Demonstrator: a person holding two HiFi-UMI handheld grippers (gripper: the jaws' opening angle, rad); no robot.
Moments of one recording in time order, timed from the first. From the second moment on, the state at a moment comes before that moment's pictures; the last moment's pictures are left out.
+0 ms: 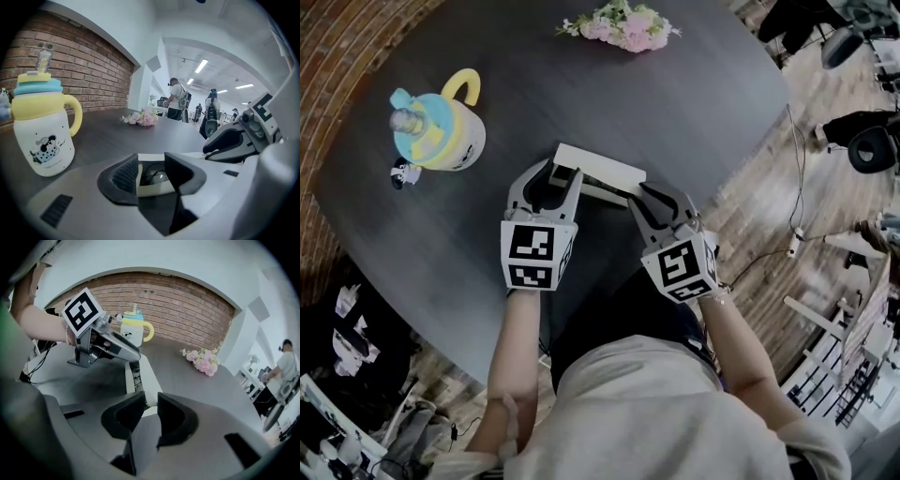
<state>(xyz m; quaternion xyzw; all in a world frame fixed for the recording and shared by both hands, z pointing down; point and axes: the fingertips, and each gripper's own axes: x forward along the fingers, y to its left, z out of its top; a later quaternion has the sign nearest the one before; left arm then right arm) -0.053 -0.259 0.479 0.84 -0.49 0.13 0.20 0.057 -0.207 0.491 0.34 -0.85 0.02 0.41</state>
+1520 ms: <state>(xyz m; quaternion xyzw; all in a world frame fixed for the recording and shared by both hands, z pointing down) -0.042 -0.306 0.492 0.81 -0.51 0.18 0.23 0.089 -0.300 0.498 0.33 -0.86 0.02 0.39</state>
